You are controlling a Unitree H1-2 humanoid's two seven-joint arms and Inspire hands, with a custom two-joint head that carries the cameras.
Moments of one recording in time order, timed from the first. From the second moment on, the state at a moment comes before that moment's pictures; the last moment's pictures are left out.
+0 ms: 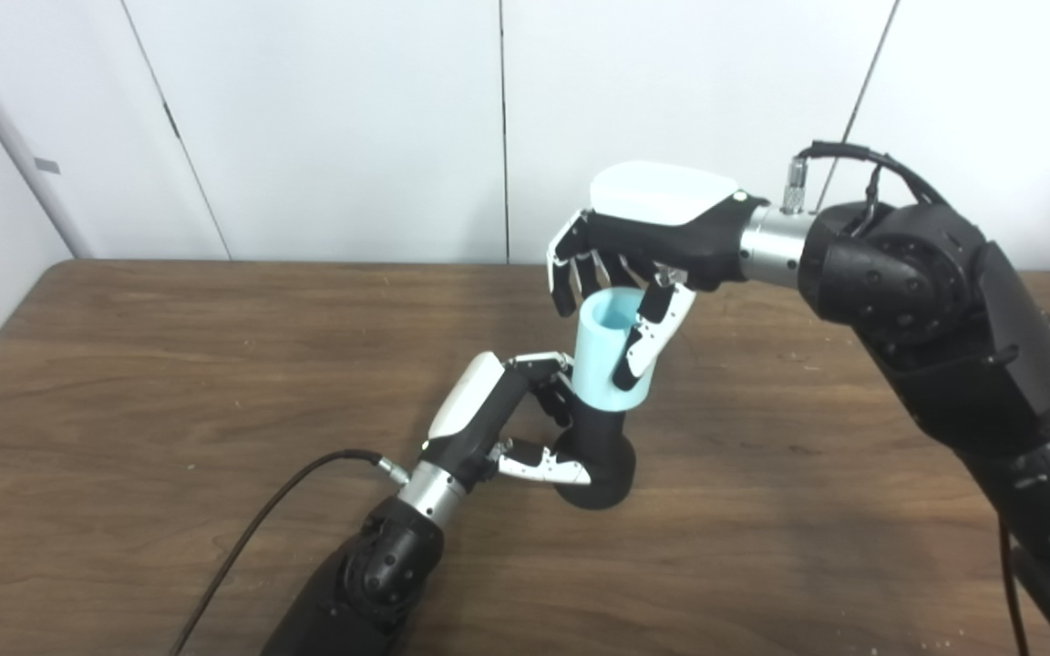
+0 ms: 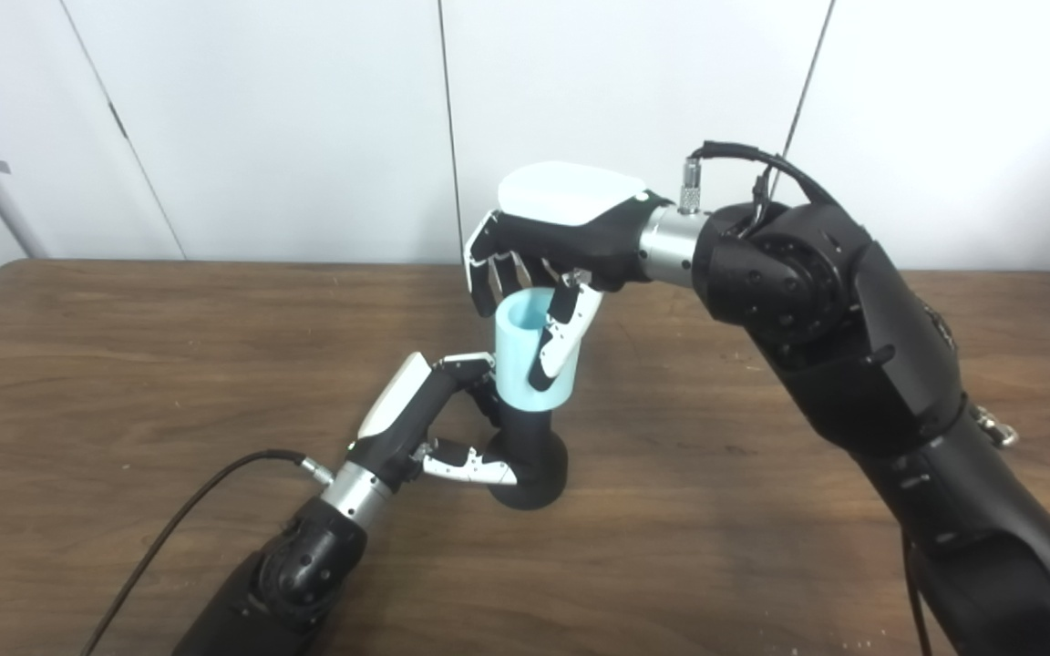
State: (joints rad) left arm -0.30 0.15 -0.35 0.22 0.44 -0.26 0.04; right arm -0.88 -0.42 0.41 -0.20 -0.52 0.11 0.83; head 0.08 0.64
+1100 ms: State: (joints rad) left arm -0.29 0.15 -0.34 0.21 0.43 -0.25 0.04; right arm -0.82 -0.39 0.39 -0.17 -0.52 0.09 0.68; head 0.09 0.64
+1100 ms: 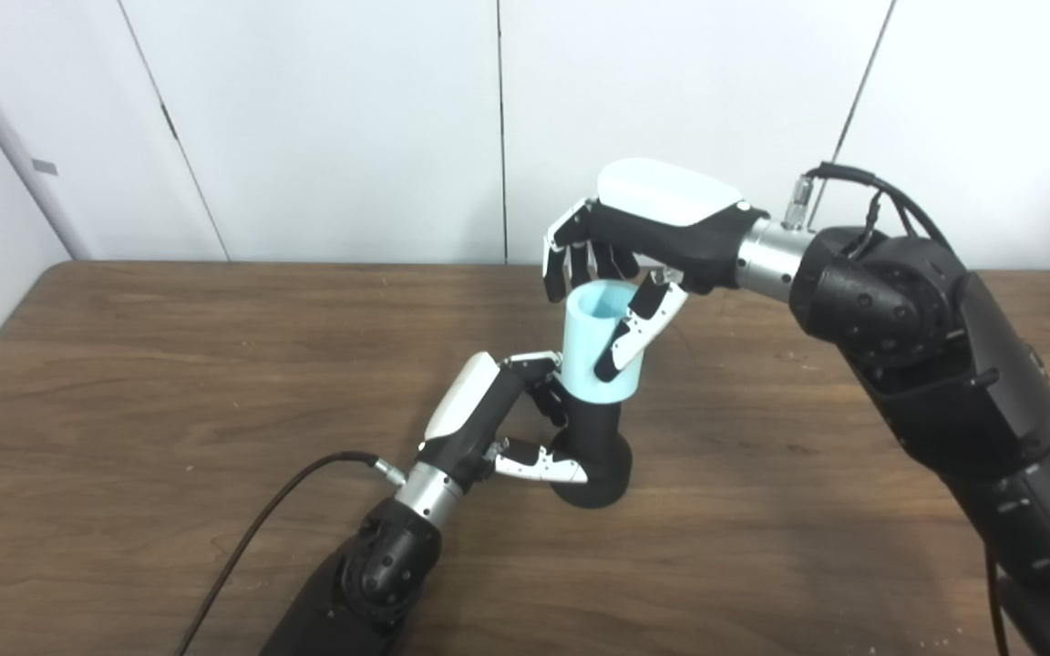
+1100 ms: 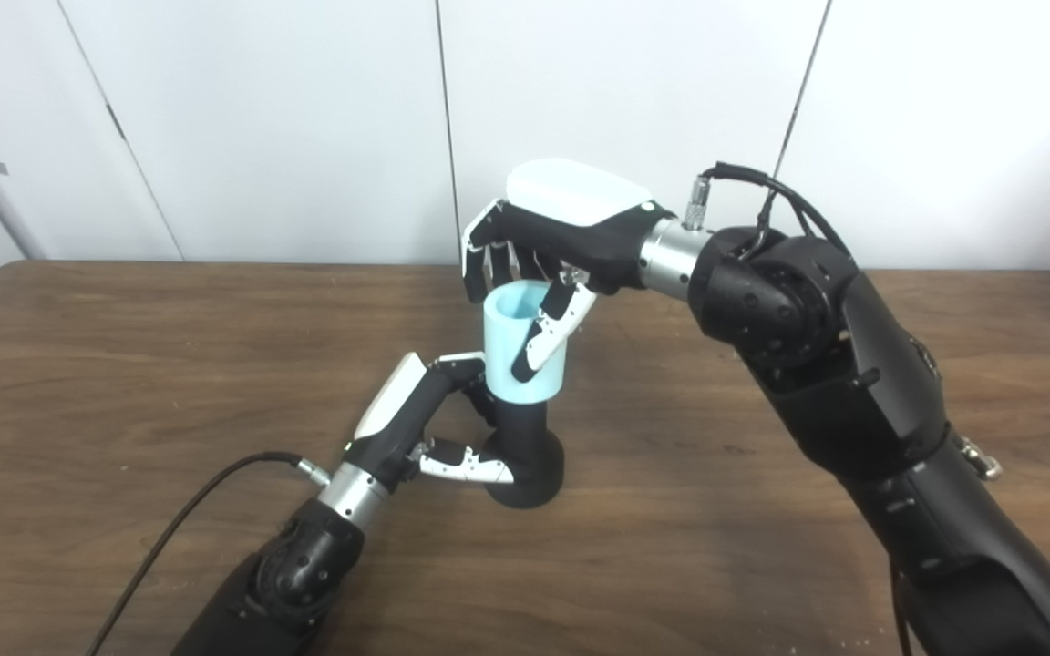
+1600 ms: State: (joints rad) left arm -0.29 0.15 -0.35 0.21 0.43 -0.25 0.04; right arm -0.81 -0.39 0.39 -0.17 -0.51 0.10 0.68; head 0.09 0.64
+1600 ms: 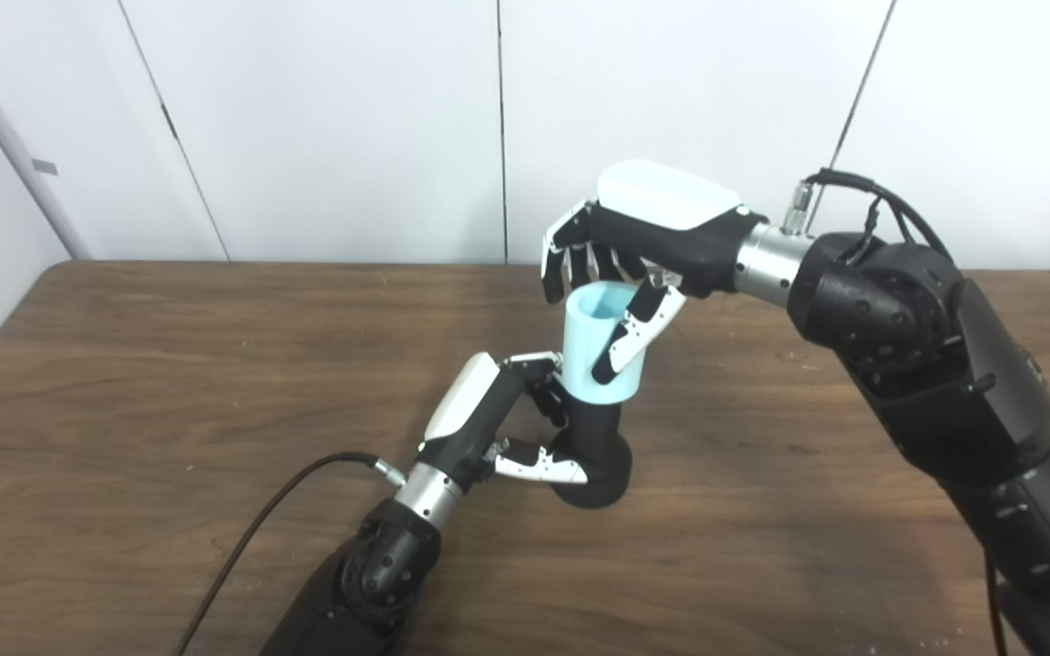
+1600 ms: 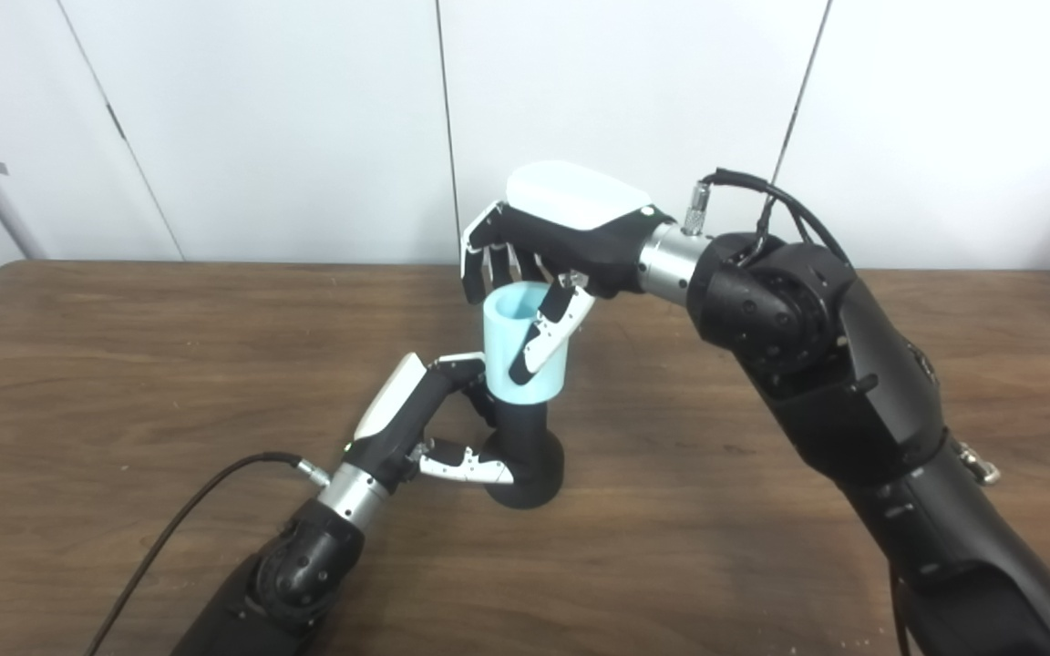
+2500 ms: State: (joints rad) left arm -0.29 0.15 -0.35 0.20 0.43 -0.25 0.03; right arm -0.77 -0.38 0.39 -0.21 -0.42 0.25 0.72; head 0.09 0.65
